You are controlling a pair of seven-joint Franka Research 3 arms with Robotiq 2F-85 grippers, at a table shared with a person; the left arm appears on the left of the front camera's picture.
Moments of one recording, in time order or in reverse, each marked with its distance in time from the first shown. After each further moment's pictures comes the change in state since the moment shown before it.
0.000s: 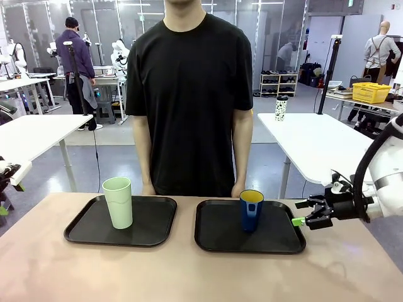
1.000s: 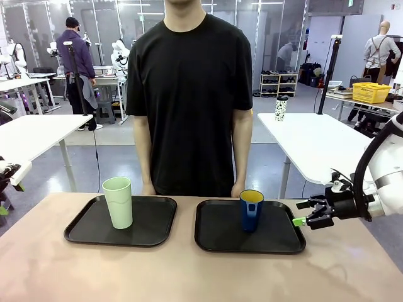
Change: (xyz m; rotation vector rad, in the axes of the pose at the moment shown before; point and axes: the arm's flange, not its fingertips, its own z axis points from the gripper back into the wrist) left arm 0.000 0.000 0.000 0.000 0.000 0.000; right arm 0.002 0.002 0.002 0.003 0.017 -0.018
